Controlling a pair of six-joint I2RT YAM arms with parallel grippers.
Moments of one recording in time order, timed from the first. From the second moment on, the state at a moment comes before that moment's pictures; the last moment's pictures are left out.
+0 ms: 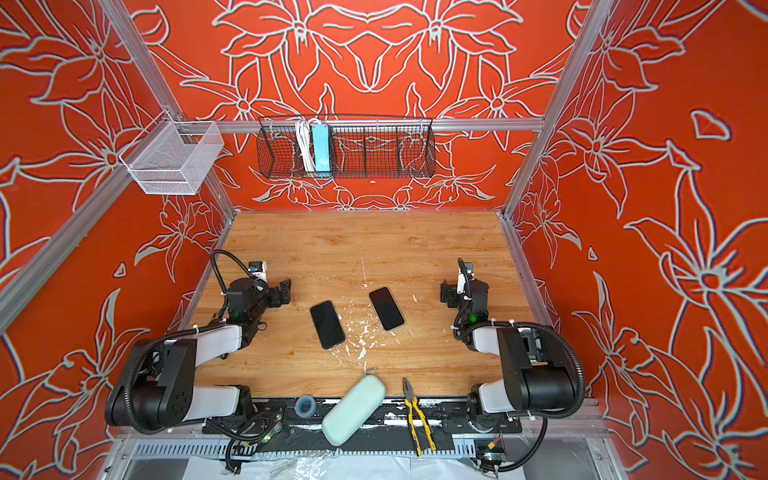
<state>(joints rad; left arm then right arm) 0.06 1.36 0.36 0.52 0.05 -0.08 0.05 1.43 0.31 0.71 0.11 -0.02</state>
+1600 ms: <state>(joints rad) -0.19 1.39 1.43 -0.79 -0.04 -0.46 0.07 0.94 0.76 -0.41 0.06 0.20</state>
